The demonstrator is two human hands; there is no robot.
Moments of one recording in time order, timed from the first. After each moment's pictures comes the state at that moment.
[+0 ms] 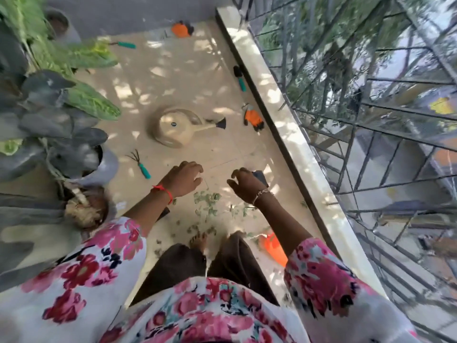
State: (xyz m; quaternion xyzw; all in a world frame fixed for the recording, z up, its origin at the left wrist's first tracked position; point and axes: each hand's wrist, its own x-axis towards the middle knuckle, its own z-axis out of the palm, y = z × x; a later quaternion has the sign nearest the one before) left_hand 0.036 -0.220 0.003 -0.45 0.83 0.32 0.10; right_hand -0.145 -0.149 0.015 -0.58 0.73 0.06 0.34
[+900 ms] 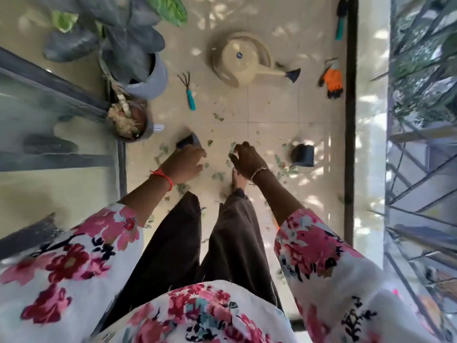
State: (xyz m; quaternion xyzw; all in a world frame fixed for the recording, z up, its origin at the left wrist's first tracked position) left_hand 0.134 -0.155 -0.078 -0.58 0.71 0.37 0.13; right_hand -0.051 -0.171 -0.101 -0.67 0.61 0.12 0.41
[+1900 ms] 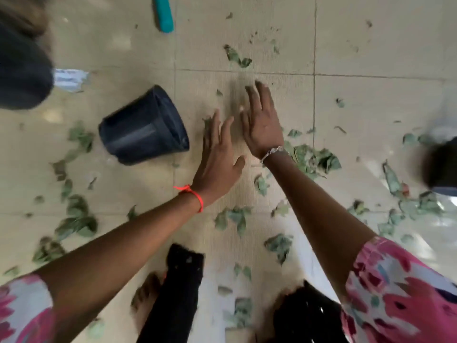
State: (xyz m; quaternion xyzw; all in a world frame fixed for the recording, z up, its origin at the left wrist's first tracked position) left_hand 0.090 -0.160 -0.689 -0.67 0.62 0.38 -0.17; right_hand -0.014 -0.232 -0.719 -0.74 0.61 -0.11 0.26
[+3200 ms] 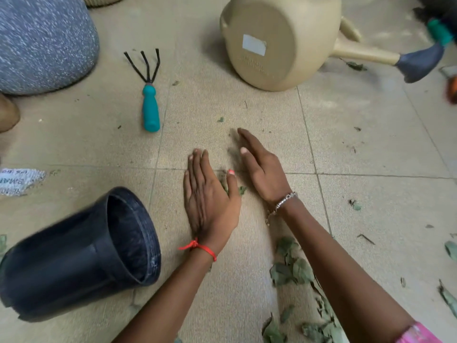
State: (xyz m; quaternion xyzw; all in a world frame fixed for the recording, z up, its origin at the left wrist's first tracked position) left_hand 0.072 -0.291 -0.791 -0.78 0.54 0.11 -0.30; right_hand -0.030 -0.356 -0.775 -0.72 0.53 -0.29 0.33
